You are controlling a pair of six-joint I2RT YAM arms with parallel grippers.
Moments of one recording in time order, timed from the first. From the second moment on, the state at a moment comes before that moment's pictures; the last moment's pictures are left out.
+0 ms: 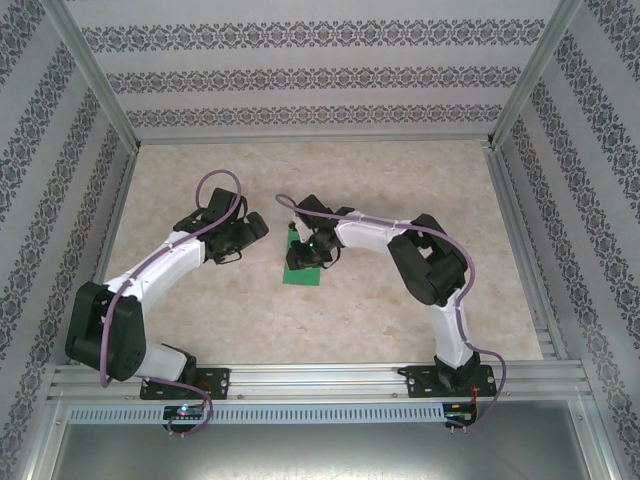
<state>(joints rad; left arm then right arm) -0.31 1.42 0.96 -0.56 -0.03 -0.87 0.71 2.07 1.39 -0.54 -0.43 0.43</state>
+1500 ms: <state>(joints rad) -0.58 1.94 1.18 -0.31 0.22 -0.86 0.43 1.63 0.86 -0.32 -0.49 0.74</state>
